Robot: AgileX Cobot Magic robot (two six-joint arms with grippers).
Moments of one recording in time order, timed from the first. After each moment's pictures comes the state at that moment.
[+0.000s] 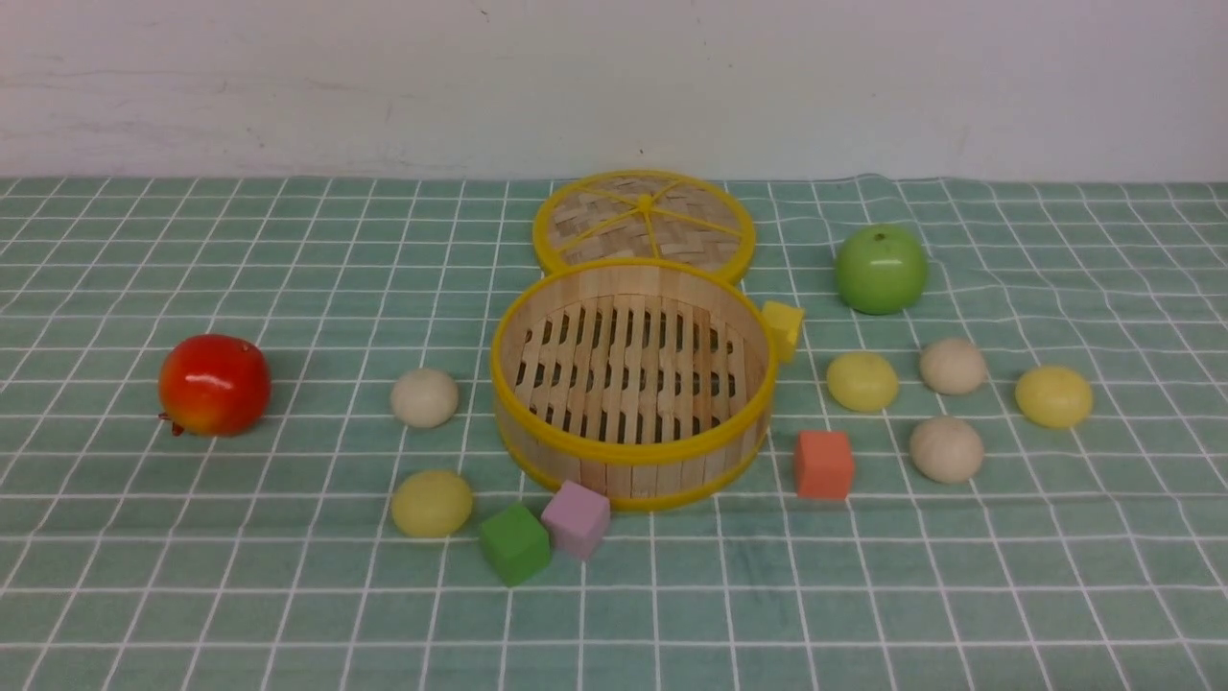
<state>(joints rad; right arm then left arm) -0.04 -0.01 0.02 0.13 0.37 -0.13 -0.14 0.45 -0.54 -0.06 0.26 -0.38</state>
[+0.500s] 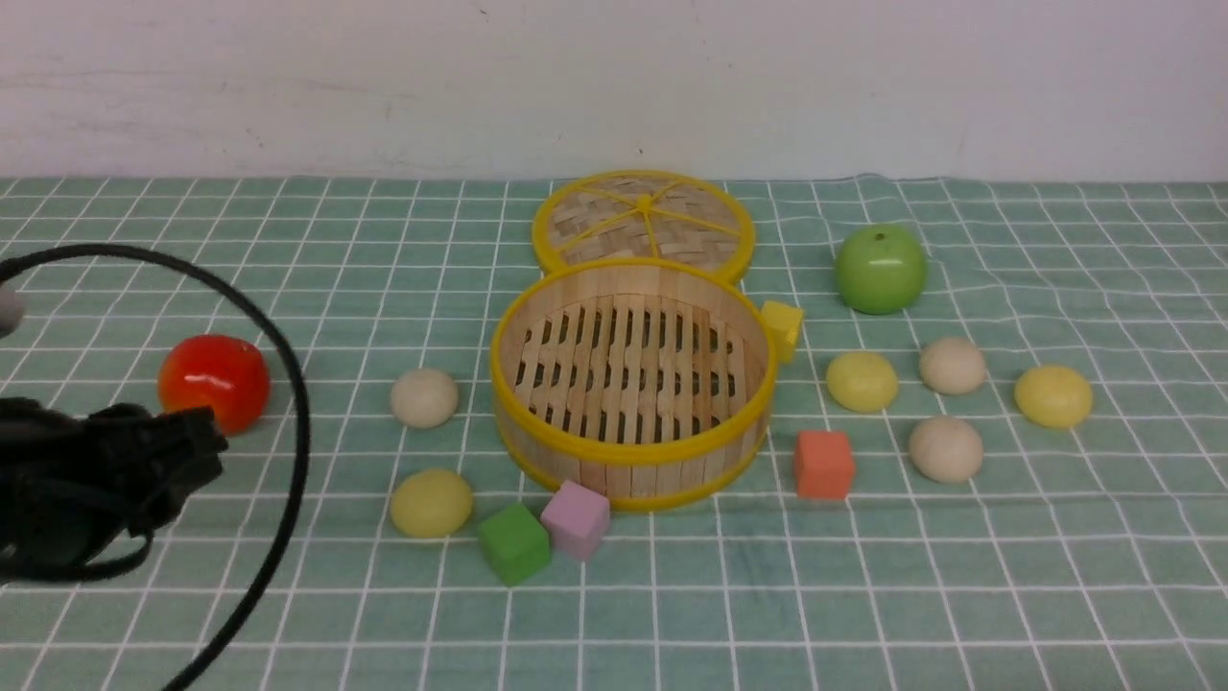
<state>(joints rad) -0.04 -0.01 0.02 0.13 0.37 -0.13 -0.14 1.04 -0.63 -0.17 0.33 -0.38</state>
